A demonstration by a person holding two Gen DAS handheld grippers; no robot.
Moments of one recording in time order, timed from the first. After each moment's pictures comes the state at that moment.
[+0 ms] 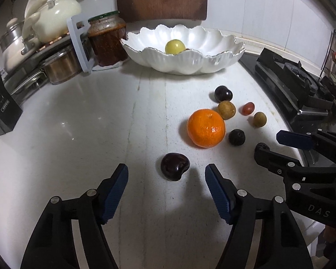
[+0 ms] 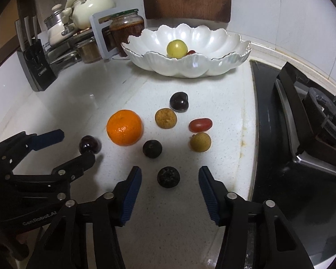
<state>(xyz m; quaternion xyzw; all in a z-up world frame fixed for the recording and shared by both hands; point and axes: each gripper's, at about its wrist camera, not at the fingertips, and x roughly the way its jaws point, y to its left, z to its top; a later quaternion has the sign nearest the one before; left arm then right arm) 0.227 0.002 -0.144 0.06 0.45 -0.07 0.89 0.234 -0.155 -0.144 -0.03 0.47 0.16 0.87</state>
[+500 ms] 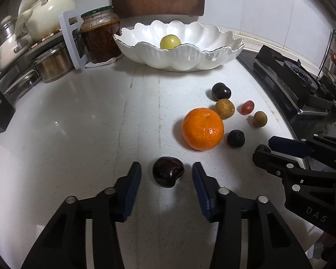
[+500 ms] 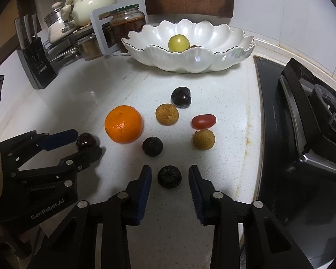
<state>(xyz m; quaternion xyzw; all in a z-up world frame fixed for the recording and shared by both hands) 0.237 -0.002 -0.151 0.05 0.45 -0.08 0.89 0.238 -0.154 -0.150 -0.02 0.47 0.16 0.86</state>
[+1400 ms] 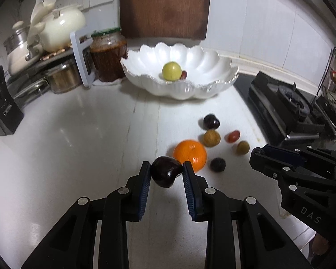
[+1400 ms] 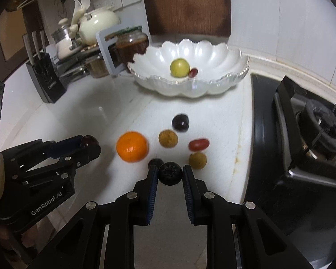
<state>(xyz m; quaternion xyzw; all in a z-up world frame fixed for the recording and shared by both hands) 0.228 -0.010 -0.106 0.02 0.41 -0.06 0.91 0.234 -0.166 -0.111 -0.01 0.43 0.18 0.88</state>
